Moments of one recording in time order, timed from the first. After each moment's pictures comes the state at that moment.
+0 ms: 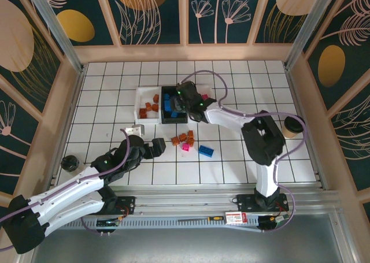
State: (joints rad) left arm -0.80 0.82 0.44 -0.27 -0.23 -0.82; right arm 0.75 1.87 1.33 -0.17 0.15 0.44
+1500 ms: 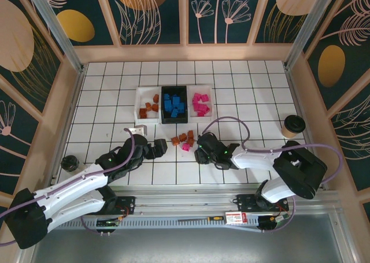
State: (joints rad) left arm -0.80 0.89 0.44 -0.25 -0.22 -0.82; right arm 0.94 1.45 0.57 -0.14 0.15 0.57
